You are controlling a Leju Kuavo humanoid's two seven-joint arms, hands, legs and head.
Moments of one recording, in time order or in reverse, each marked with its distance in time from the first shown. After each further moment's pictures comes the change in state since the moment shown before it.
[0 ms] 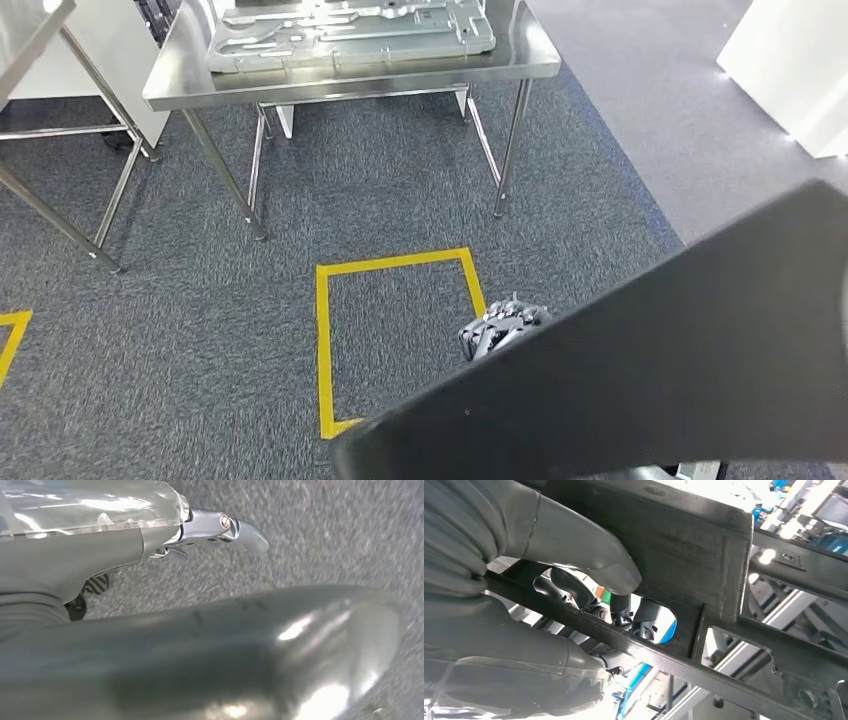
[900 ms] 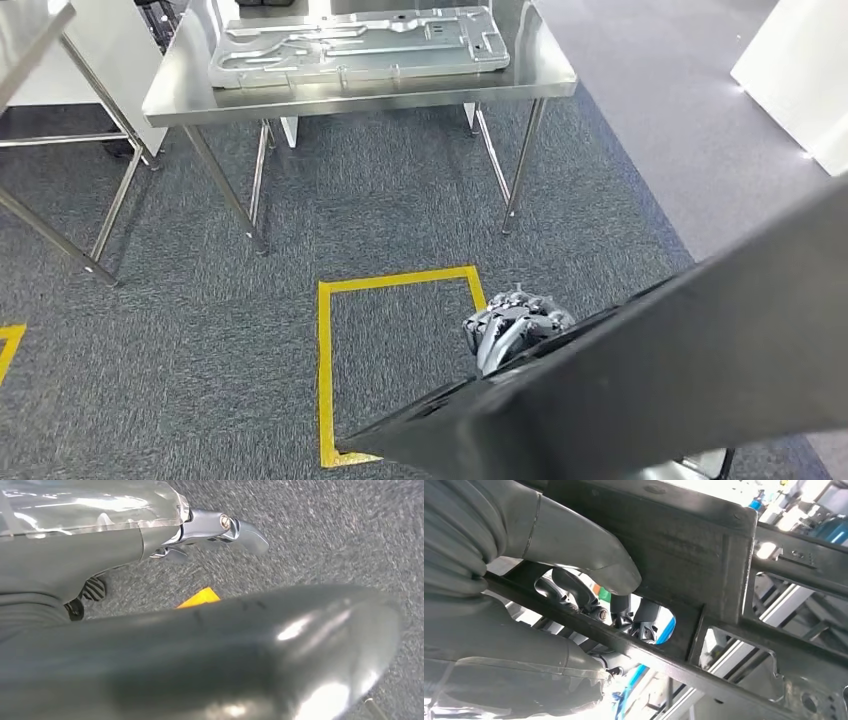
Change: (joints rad) left arm -0.008 -0.001 -0.002 0.001 -0.005 0.008 0.006; right arm -0.018 -0.002 -0.014 0.010 -0.032 0.008 0.000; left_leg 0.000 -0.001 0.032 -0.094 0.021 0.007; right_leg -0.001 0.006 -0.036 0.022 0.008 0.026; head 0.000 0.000
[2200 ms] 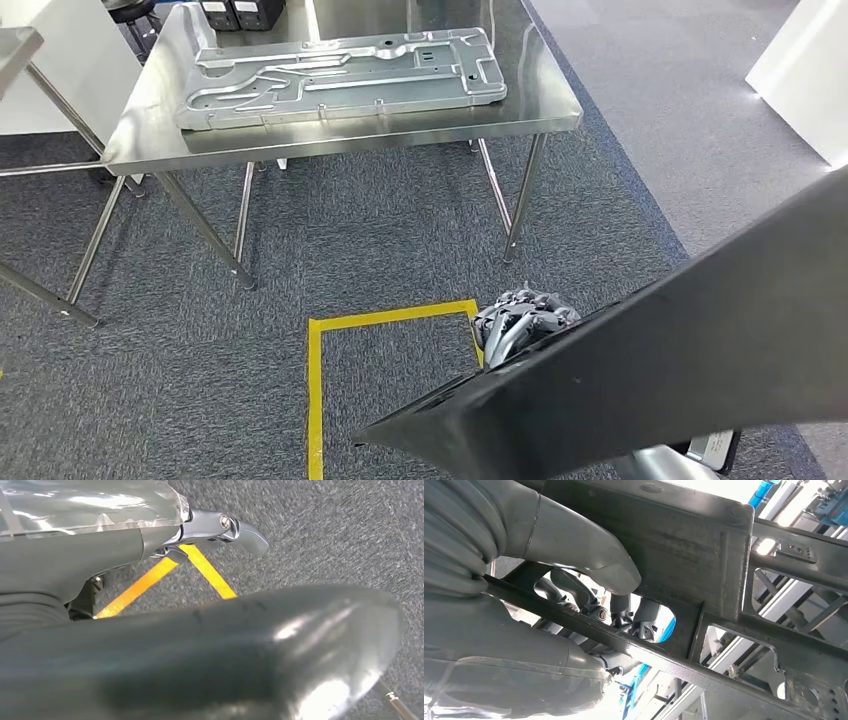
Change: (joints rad) left arm -0.001 0.007 -0.006 0.002 -0.012 0.006 0.001; right arm 0.007 -0.023 -0.008 0.008 -0.018 0.000 0.000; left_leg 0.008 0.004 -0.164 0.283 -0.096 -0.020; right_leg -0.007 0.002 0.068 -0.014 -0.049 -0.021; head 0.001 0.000
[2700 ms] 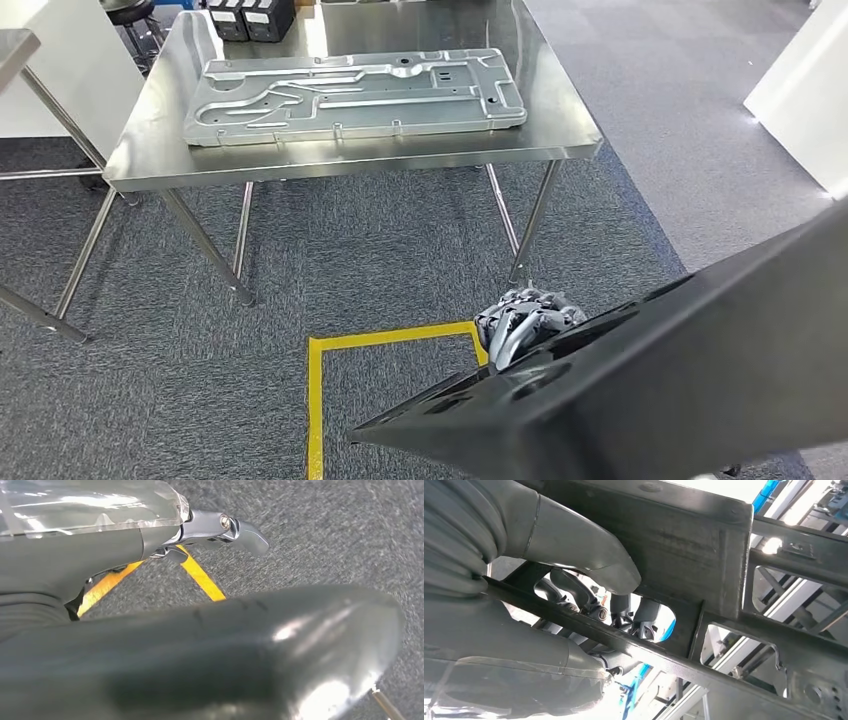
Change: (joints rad) left arm 0.000 0.006 0.000 0.000 0.001 0.000 0.002; right arm 0.008 0.000 -0.015 -0.009 -0.008 -0.003 0.000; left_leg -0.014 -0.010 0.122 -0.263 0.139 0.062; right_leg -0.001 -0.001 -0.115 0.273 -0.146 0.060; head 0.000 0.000
